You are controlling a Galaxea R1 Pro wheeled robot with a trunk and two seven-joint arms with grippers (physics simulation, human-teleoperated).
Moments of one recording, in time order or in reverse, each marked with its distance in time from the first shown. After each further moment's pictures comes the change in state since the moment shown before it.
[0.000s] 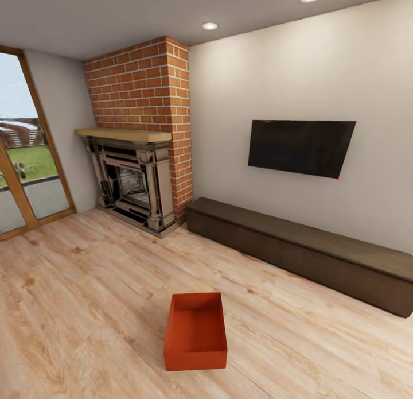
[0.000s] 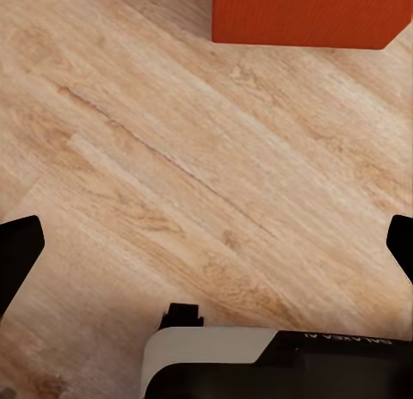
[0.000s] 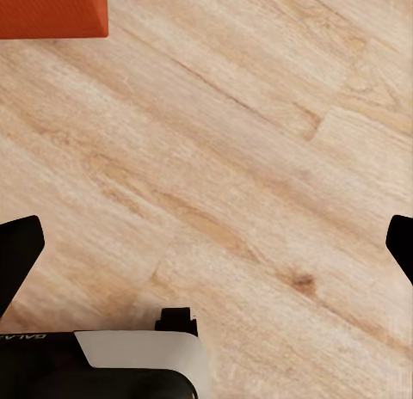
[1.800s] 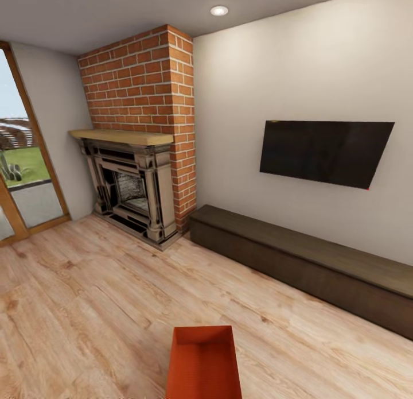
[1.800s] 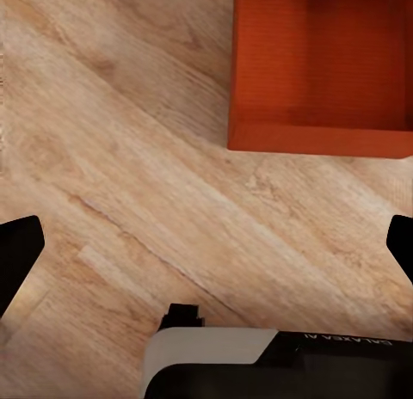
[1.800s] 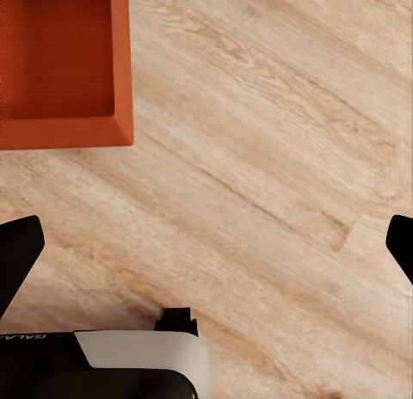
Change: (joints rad) left arm 0.000 0.000 0.000 0.000 0.001 -0.002 0.000; right arm 0.000 0.000 0.000 0.000 -0.001 0.000 0.000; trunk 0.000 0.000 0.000
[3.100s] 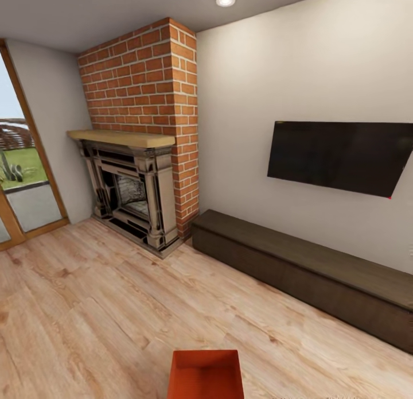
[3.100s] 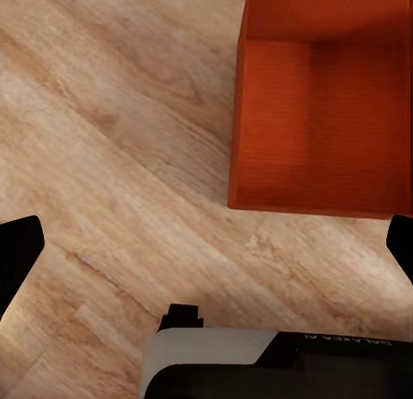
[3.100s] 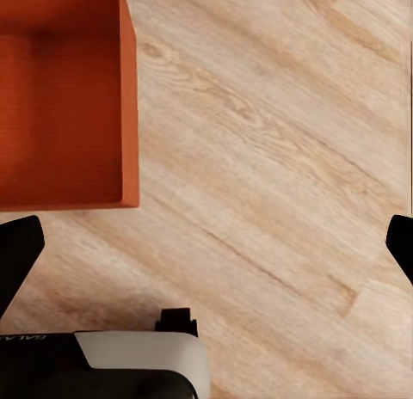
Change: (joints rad) left arm 0.000 0.000 0.000 0.000 0.000 0.001 0.000; right arm 0.000 0.000 0.000 0.000 0.000 0.000 0.000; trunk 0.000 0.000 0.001
